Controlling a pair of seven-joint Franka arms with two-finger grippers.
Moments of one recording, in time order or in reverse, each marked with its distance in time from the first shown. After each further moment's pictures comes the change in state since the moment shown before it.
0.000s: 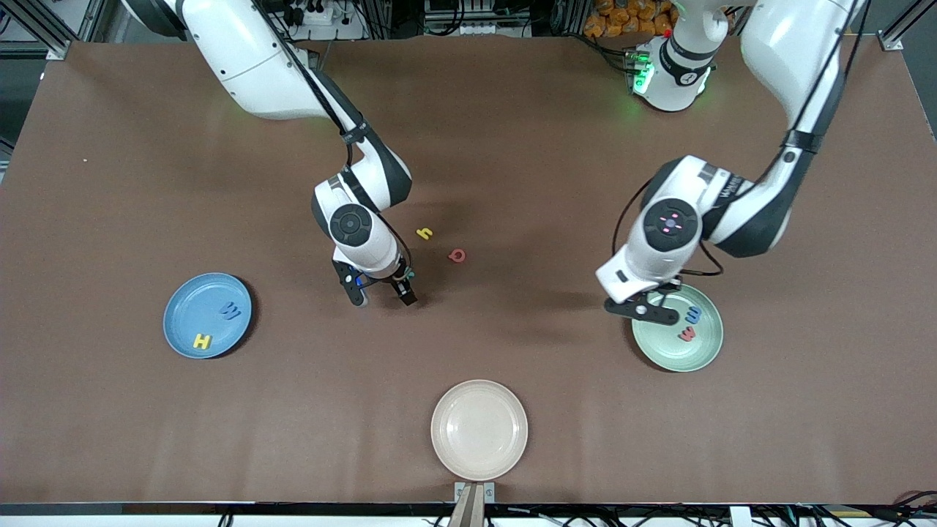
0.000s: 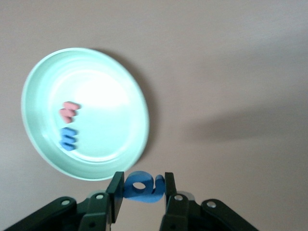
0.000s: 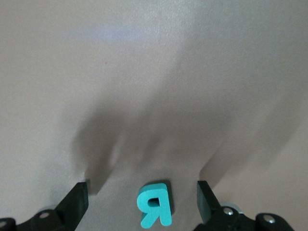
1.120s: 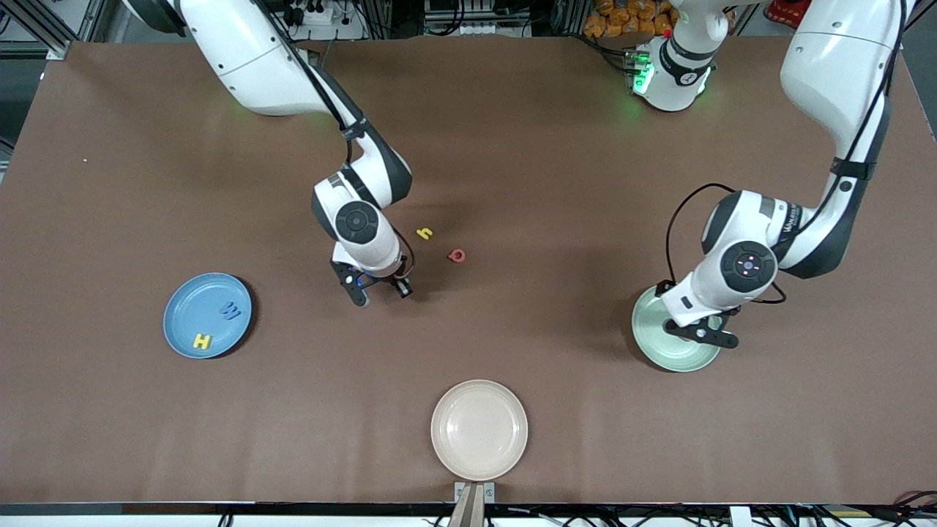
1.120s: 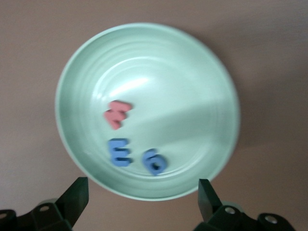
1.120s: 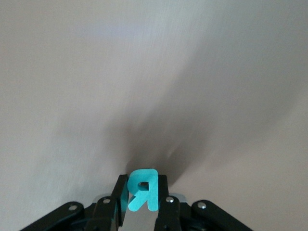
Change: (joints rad) left arm 0.031 0.056 0.096 -0.014 0.000 0.079 0.184; right arm -0.034 -0.043 -0.019 0.025 -0.089 -0.149 -0.112
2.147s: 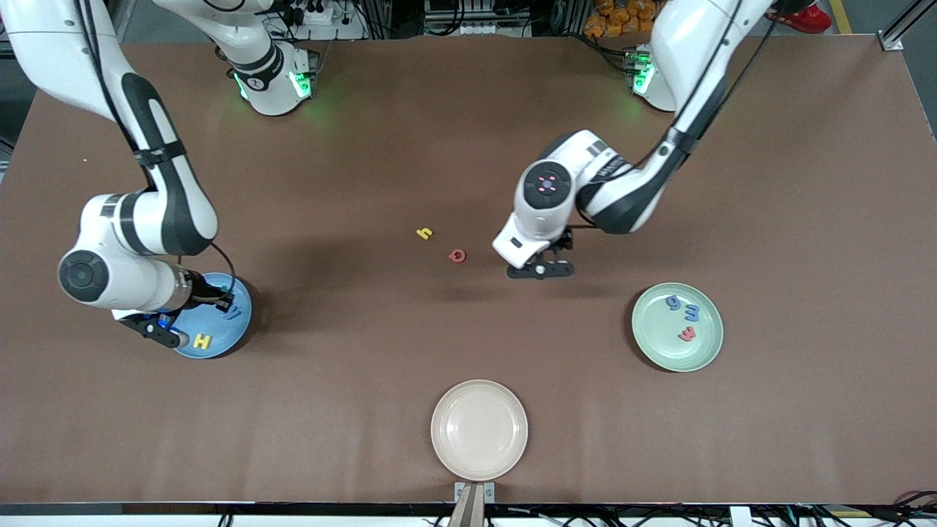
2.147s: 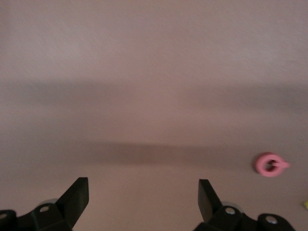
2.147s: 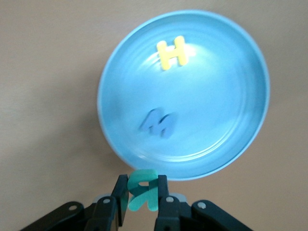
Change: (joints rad) left arm -0.431 0.056 -0.069 0.091 -0.186 0.004 -0.818; right arm -0.533 -0.148 -0.010 -0.007 -0.004 -0.266 -1.045
